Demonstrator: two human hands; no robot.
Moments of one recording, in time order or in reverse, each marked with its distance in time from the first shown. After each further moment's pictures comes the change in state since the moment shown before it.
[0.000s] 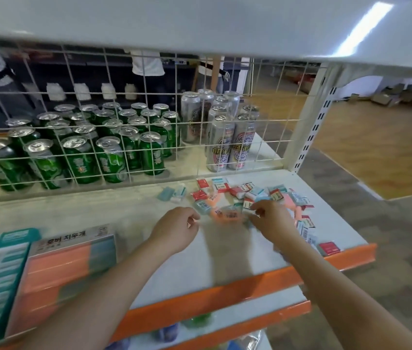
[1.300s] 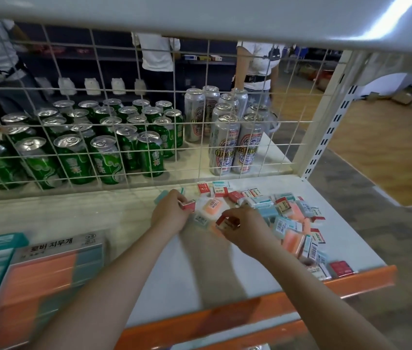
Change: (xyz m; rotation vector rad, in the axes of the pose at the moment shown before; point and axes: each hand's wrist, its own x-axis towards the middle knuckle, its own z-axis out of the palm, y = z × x) left_hand 0.065 -0.009 0.013 -0.201 0.226 -0.298; right_hand 0.014 -0.029 0.022 0.080 -0.138 -0.237
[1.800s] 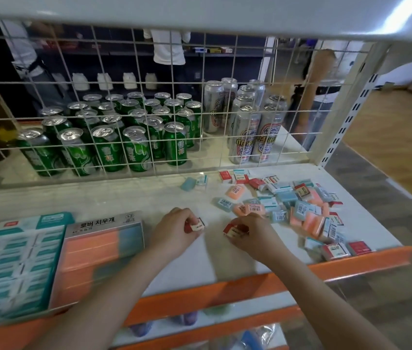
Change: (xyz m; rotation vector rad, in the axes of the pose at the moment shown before) left_hand -0.072 -0.055 -0.046 0.134 -0.130 0.244; right_hand -0.036 -0.021 0.039 -0.004 -0.064 0.033
